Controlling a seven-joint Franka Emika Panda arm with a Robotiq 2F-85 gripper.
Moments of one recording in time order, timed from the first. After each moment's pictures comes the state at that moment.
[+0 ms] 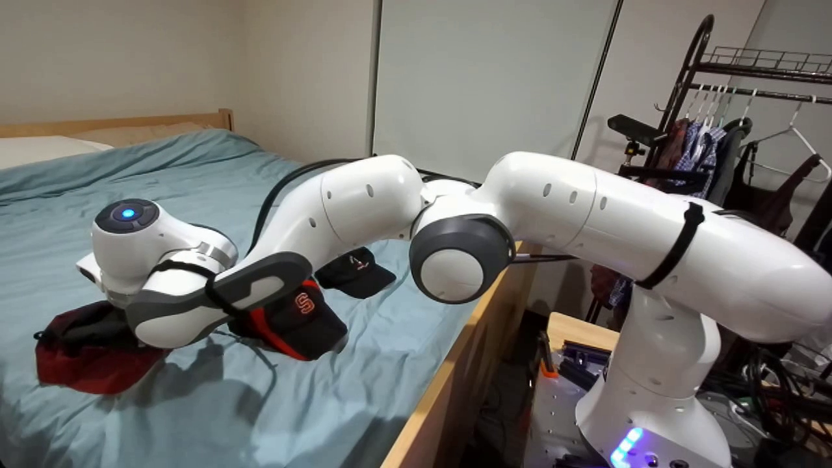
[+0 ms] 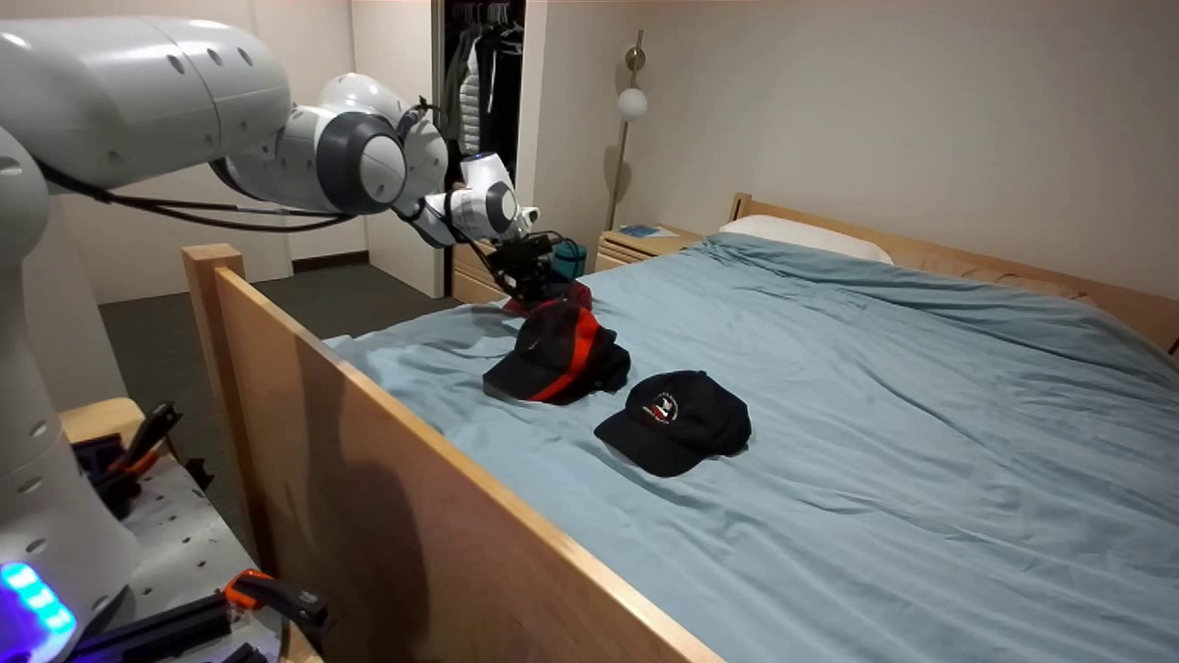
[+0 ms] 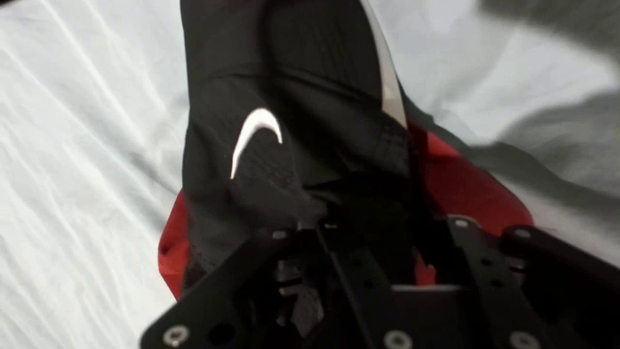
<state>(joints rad) 0.35 1.37 -0.06 -0.70 -0.34 2.40 -0.35</state>
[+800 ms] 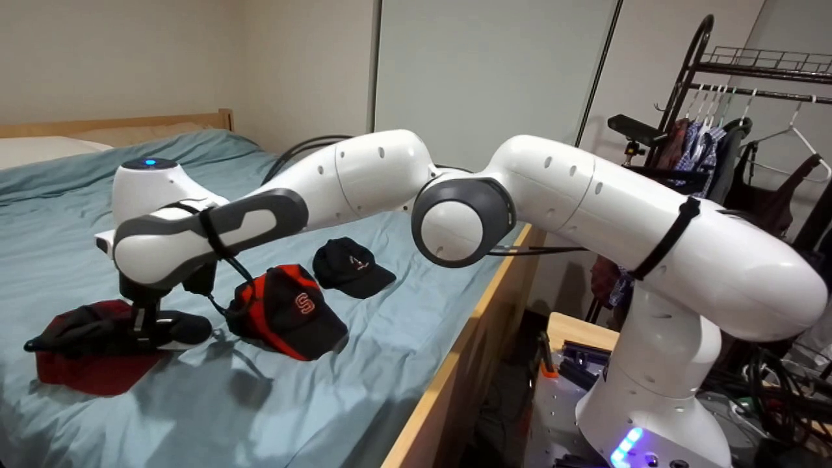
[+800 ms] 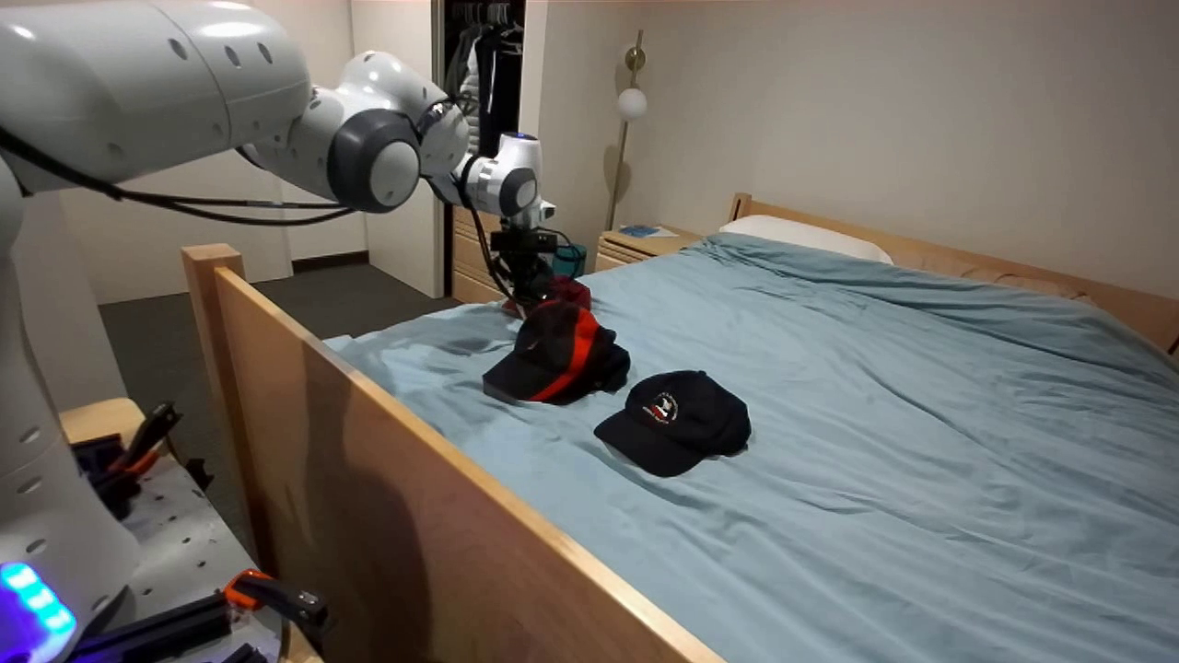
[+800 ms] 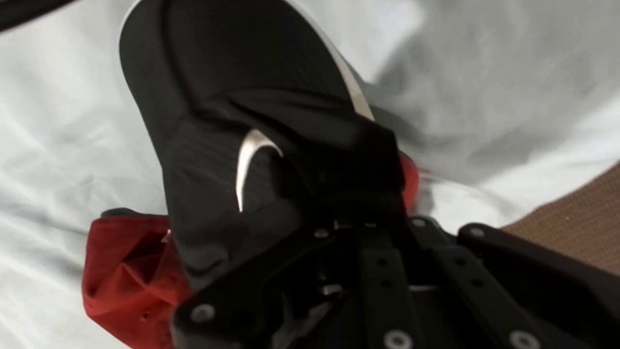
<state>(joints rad) 0.22 1.30 0.17 -0.69 -0.12 2.19 -0.49</state>
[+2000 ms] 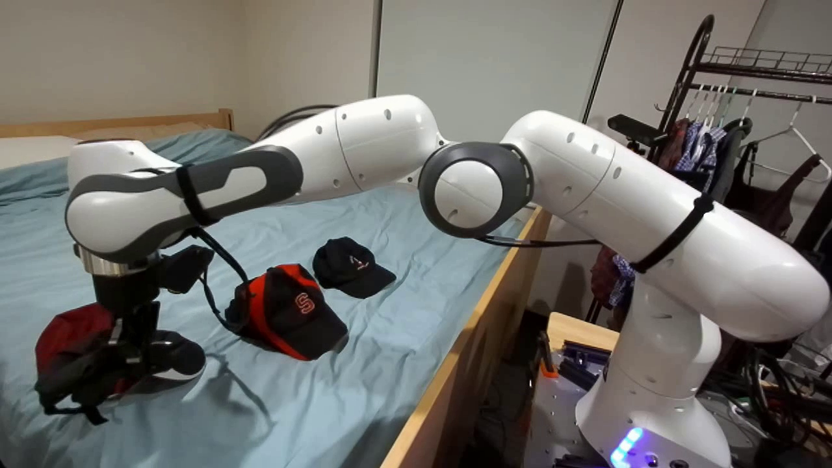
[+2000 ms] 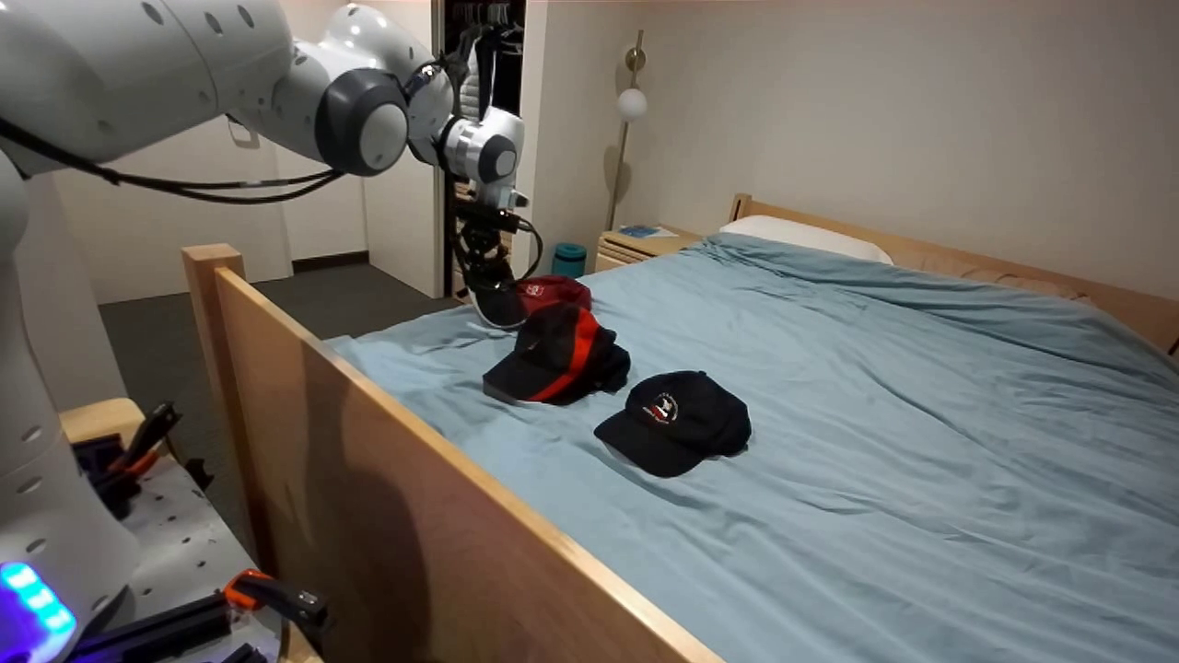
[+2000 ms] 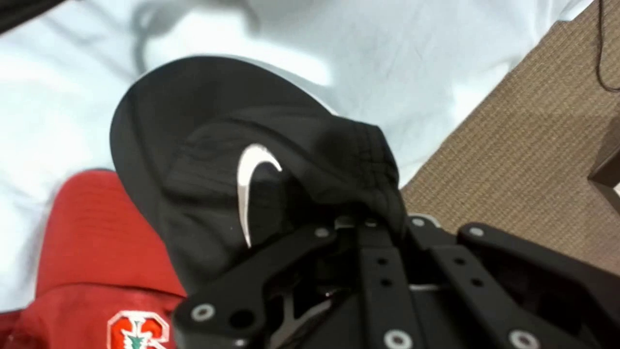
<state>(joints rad) 0.25 1.18 0.23 -0.80 -0.07 1.92 -0.29</state>
